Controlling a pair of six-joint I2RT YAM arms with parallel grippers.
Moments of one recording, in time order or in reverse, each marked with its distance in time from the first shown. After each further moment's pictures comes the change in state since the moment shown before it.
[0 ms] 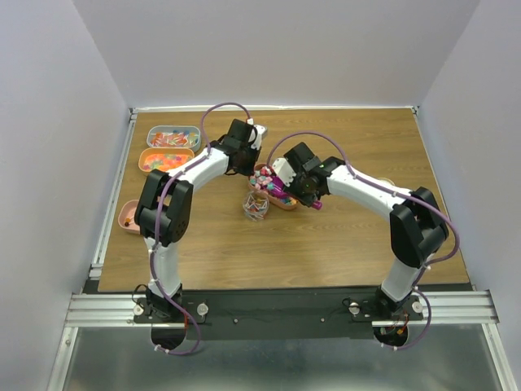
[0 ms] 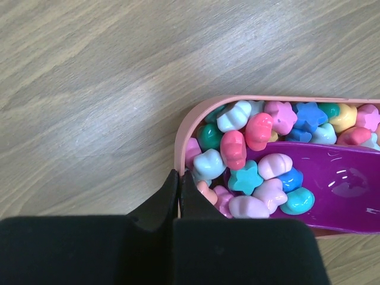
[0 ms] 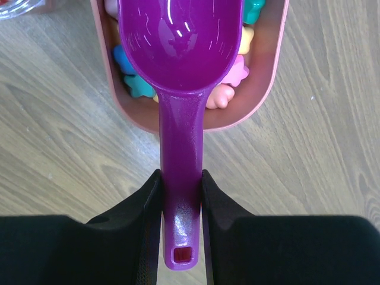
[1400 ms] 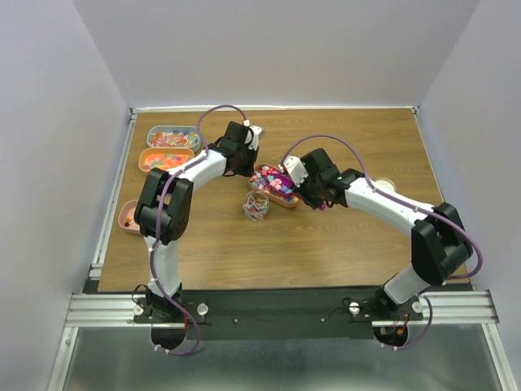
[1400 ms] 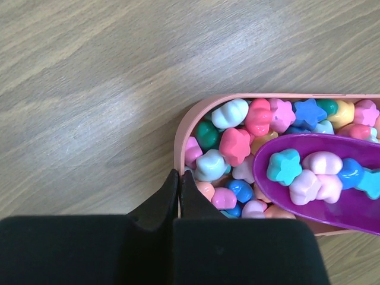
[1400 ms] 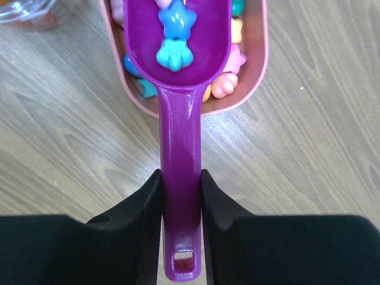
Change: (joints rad) left arm 0.034 0.006 -0.040 0.074 0.052 -0.032; right arm -0.046 -0.166 -0.216 0.216 -0.039 0.059
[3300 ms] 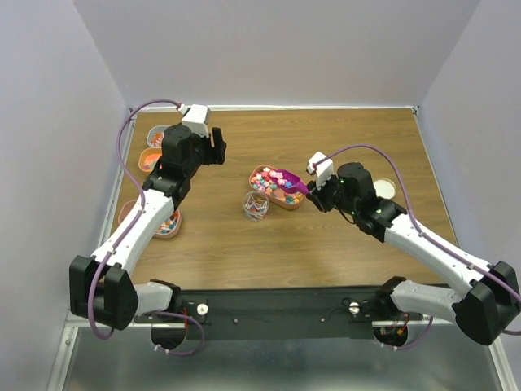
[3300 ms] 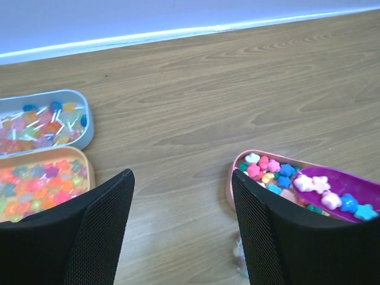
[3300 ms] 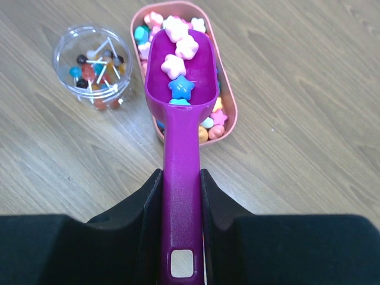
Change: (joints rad) left arm 0.120 -0.695 -0.389 0.286 -0.143 -0.040; right arm -0.002 -0.454 -0.303 0.317 -0.097 0.131
